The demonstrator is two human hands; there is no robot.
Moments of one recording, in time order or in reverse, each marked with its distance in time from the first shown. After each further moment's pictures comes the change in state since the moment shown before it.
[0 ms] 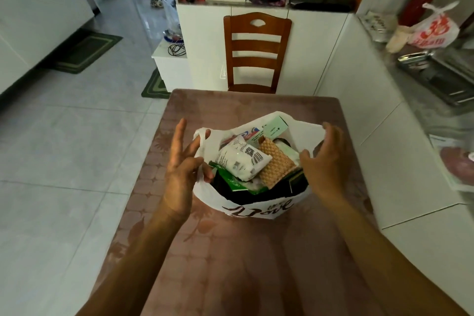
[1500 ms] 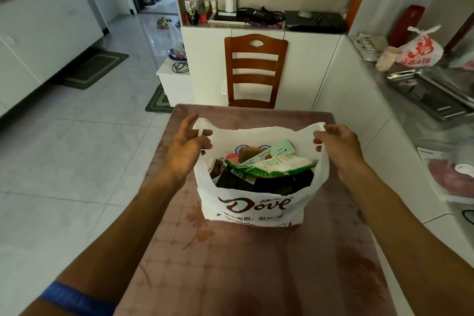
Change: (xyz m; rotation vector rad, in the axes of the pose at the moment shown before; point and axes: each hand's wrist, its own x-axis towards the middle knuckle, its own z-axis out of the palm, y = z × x) left_hand 0.044 0.042 0.019 0.414 0.068 -0.035; right_hand 0.042 -0.020 -0.075 0.640 -0.204 0.360
